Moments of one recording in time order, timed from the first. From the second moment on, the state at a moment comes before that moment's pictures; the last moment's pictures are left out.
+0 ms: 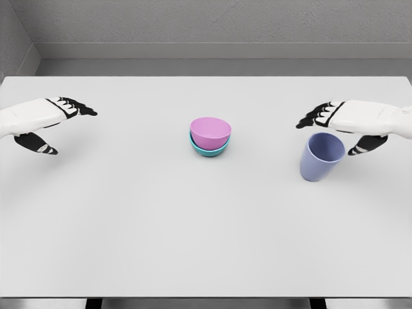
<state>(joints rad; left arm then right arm) -0.58 0.95 -0.59 -1.30 -0.30 -0.61 -0.40 -0.65 -0.98 0.62 -1.47 0.24 -0.61 0.61</state>
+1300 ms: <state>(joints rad) -0.58 0.96 -0.59 -1.30 -0.30 -0.61 -0.40 -0.70 -0.96 0.70 -1.41 0.24 -0.61 0.61</state>
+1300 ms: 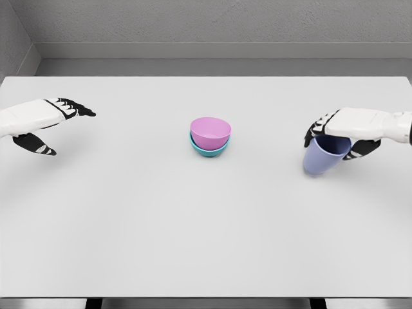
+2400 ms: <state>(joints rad) -0.58 0.96 -0.59 -1.30 -0.30 -0.61 -0.40 -0.81 -0.86 0.62 -1.32 0.25 -0.61 0.61</state>
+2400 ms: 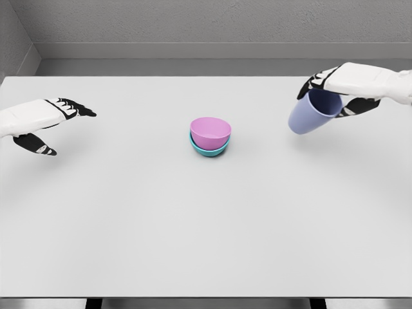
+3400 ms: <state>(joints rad) -0.58 0.96 -0.59 -1.30 -0.30 -0.61 -0.40 -0.88 -0.76 0.62 -1.27 0.24 -0.61 0.61</state>
